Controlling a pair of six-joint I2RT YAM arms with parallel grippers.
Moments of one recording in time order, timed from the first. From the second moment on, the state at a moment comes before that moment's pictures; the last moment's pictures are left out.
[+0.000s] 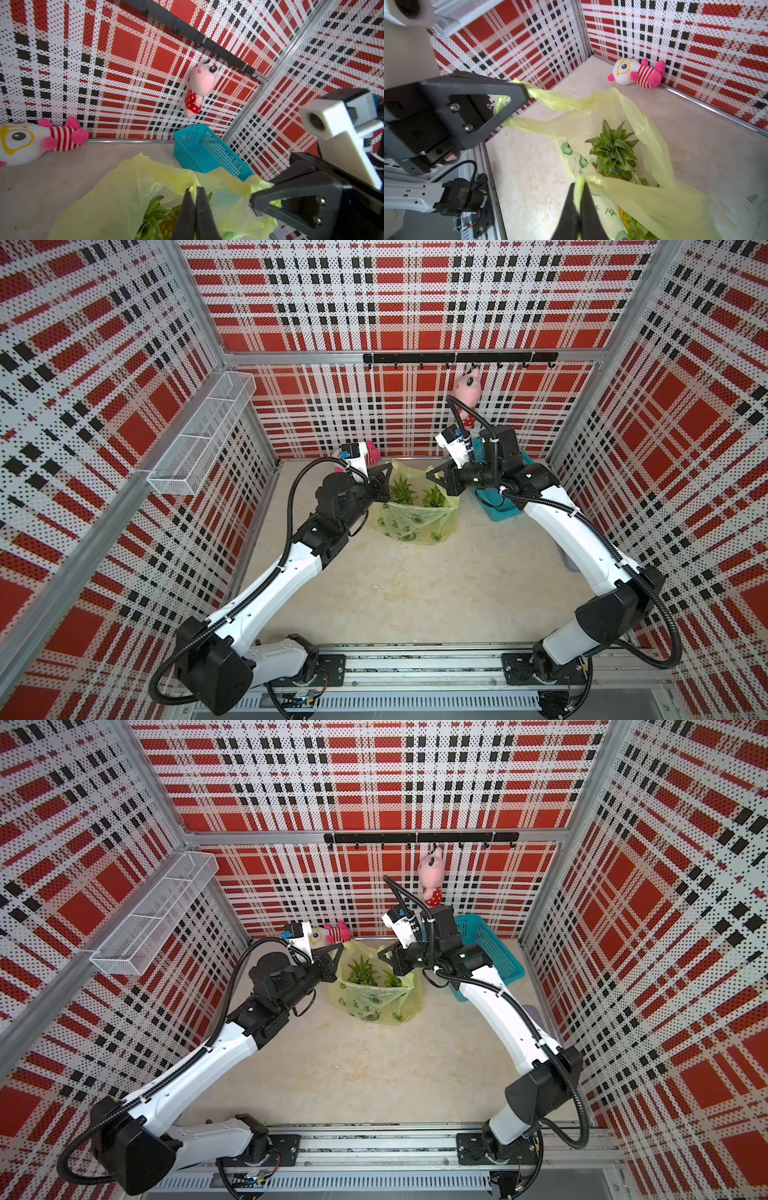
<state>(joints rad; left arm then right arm) -0.52 1.24 1.09 0.13 0.02 -0.47 0.48 1.59 1.72 -0.65 -0.51 0.02</state>
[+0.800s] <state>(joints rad) -0.11 0.97 0.89 0.23 0.19 -0.60 0.62 1.64 2.08 -0.70 -0.10 0.07</state>
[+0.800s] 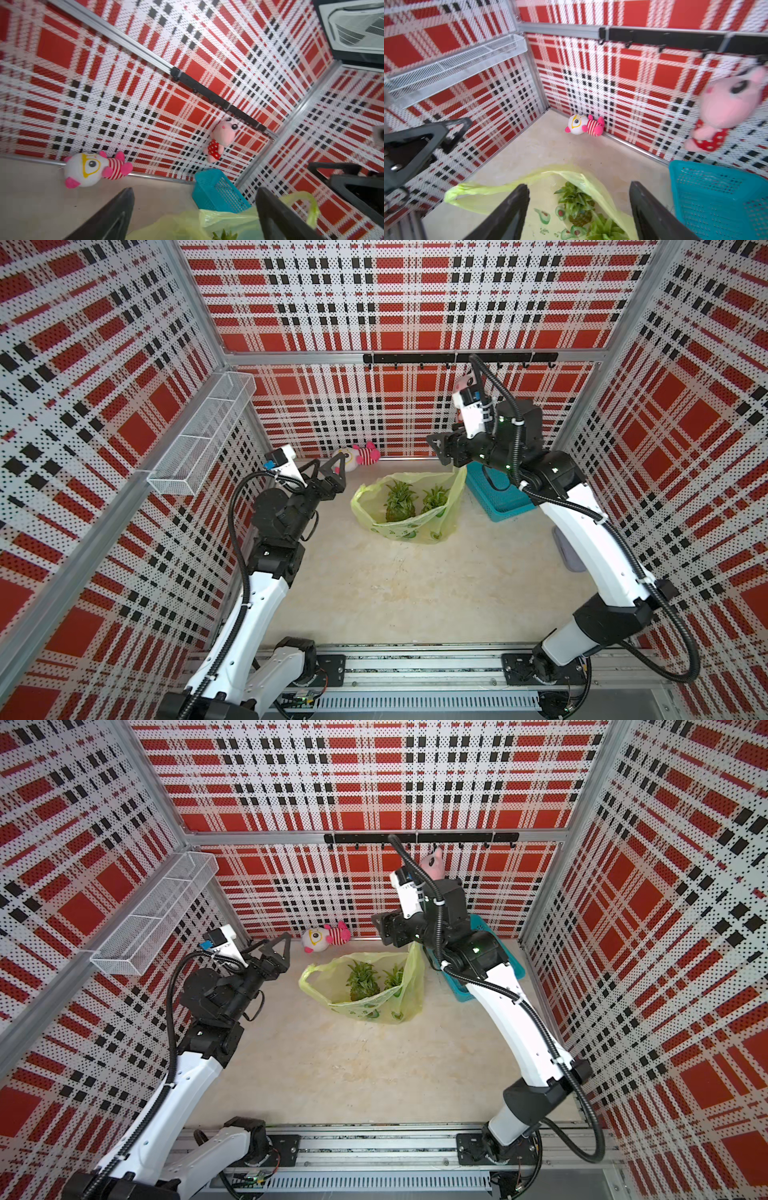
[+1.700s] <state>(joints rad) -0.02 0.94 0.81 0.12 0.09 -0.60 0.90 1.91 2.18 -0.74 -0.22 -0.11</state>
